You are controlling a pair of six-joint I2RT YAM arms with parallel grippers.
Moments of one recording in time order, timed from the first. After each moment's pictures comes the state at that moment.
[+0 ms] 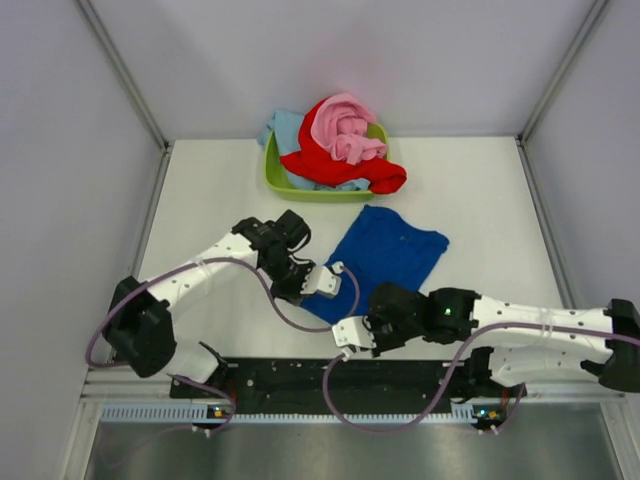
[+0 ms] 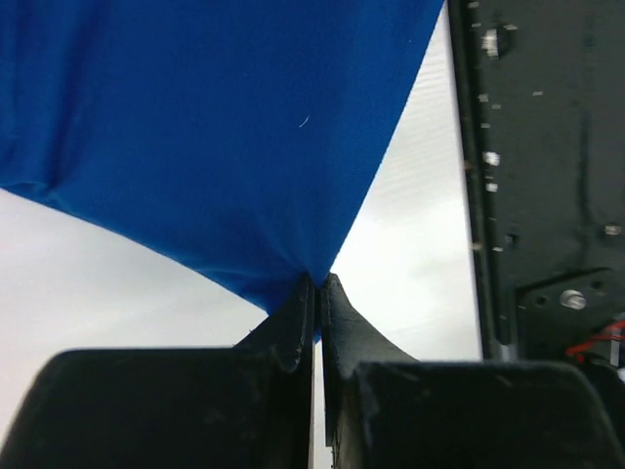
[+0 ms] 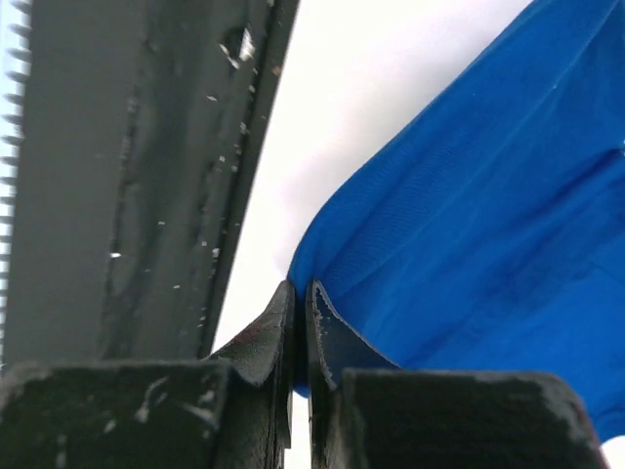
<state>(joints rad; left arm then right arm) -0.69 1.46 1.09 -1.03 0.49 1.06 1.27 1.08 0.78 -0.66 -0.12 -0.59</state>
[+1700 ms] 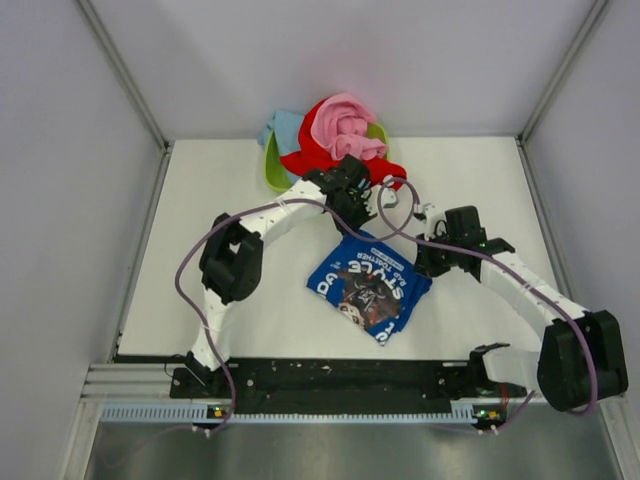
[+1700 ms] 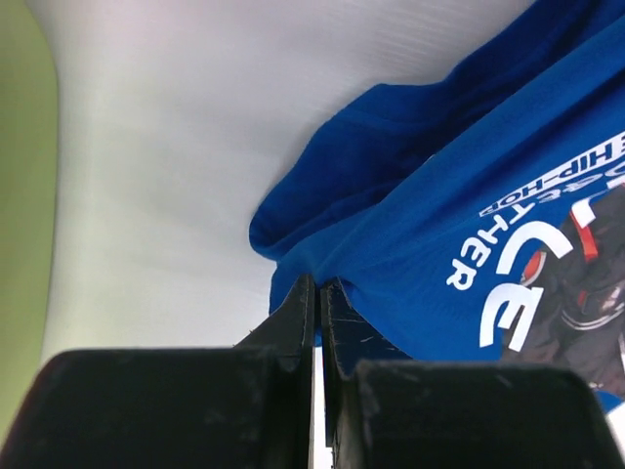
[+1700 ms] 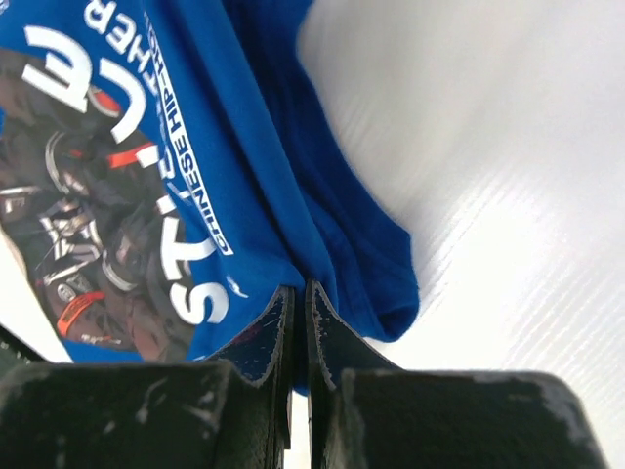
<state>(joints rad) -0.69 2.10 1.83 -0.81 0.27 0.52 0.27 1.19 0.73 -0.47 -0.36 -0.10</state>
